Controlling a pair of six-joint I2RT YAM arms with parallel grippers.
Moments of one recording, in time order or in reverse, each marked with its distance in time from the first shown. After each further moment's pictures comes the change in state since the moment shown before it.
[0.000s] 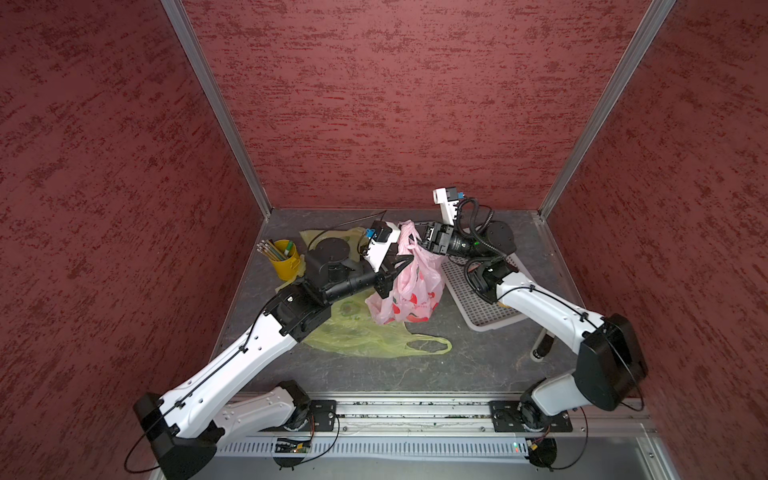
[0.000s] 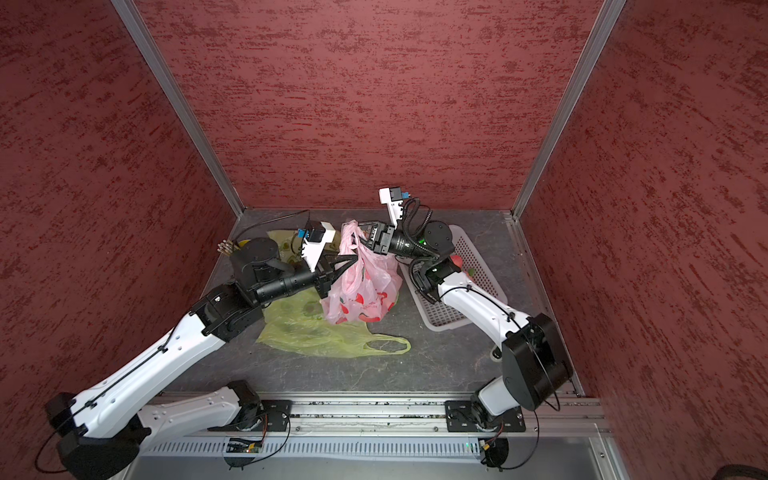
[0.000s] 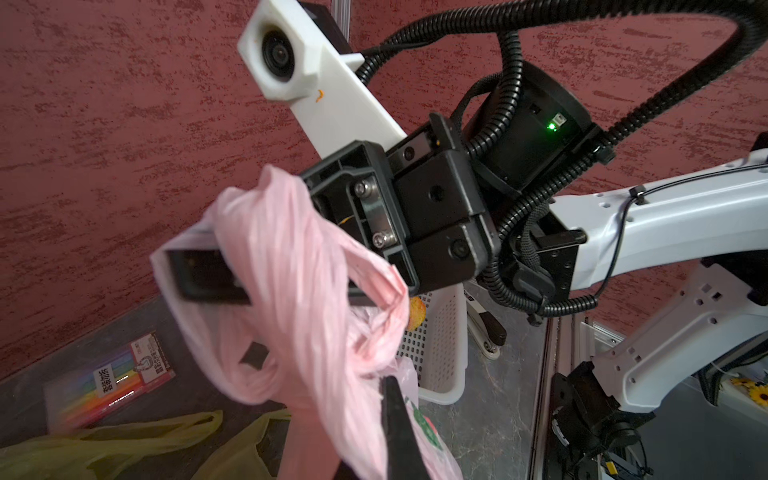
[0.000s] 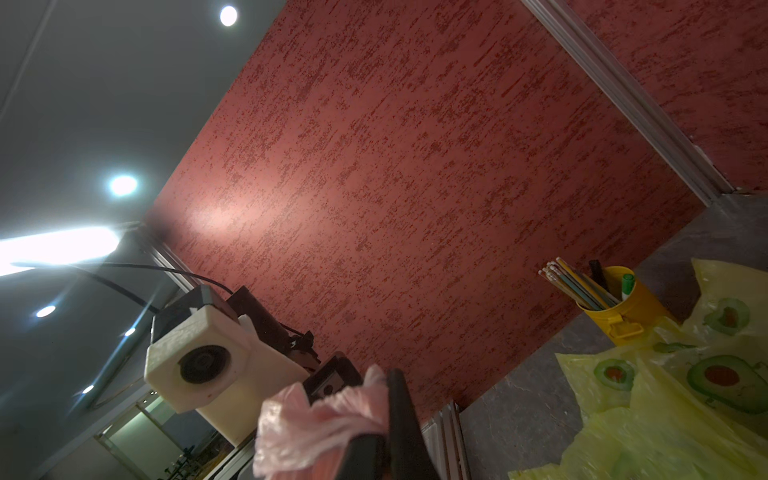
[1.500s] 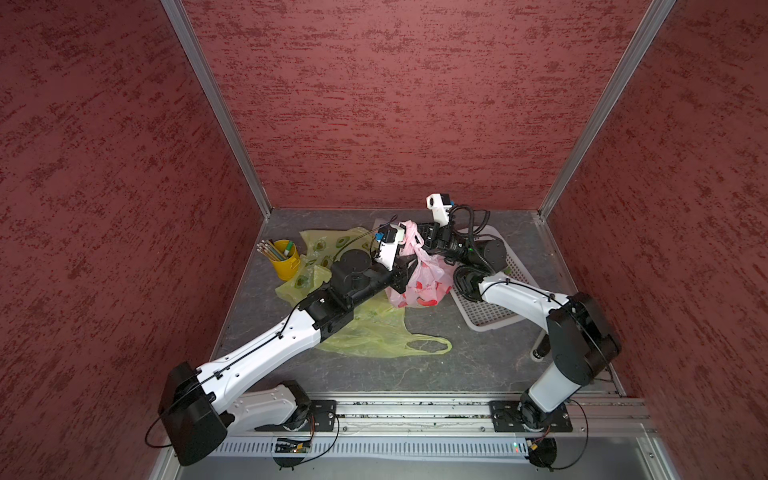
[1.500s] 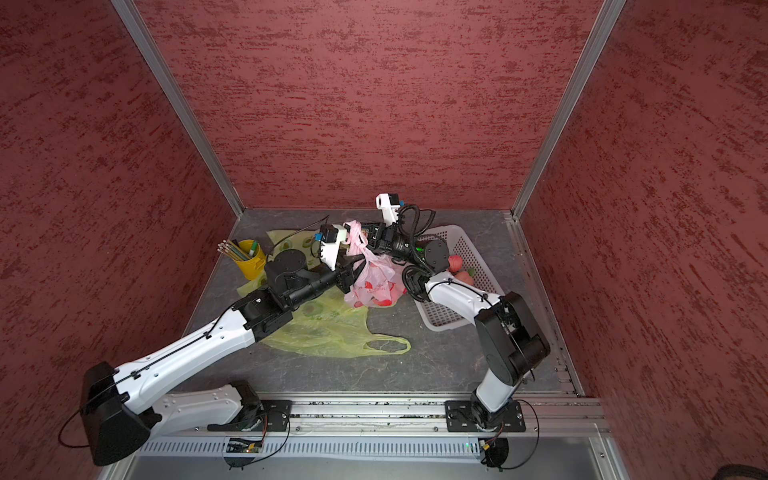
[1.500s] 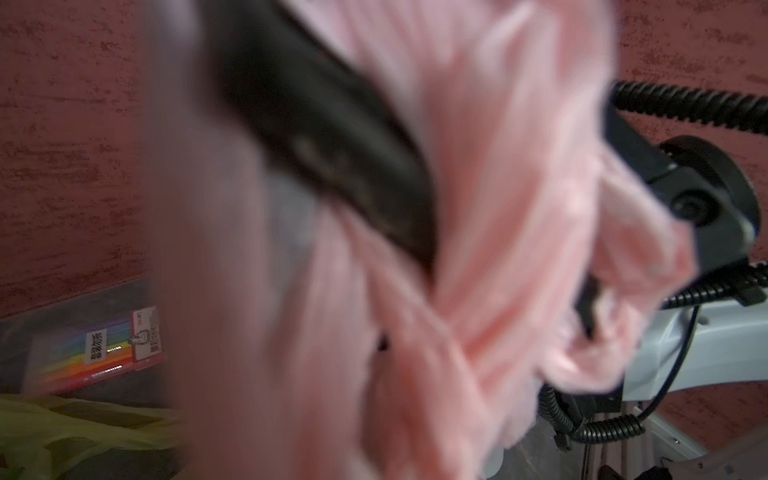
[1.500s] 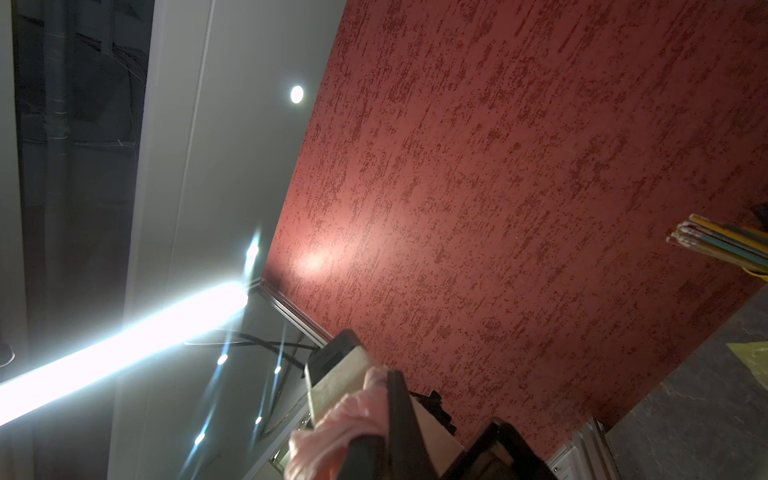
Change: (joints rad) left arm -0.022 0.106 -0.193 0.347 -0.186 -0.185; right arm 0.017 0.180 -0.043 0.556 0.023 0.616
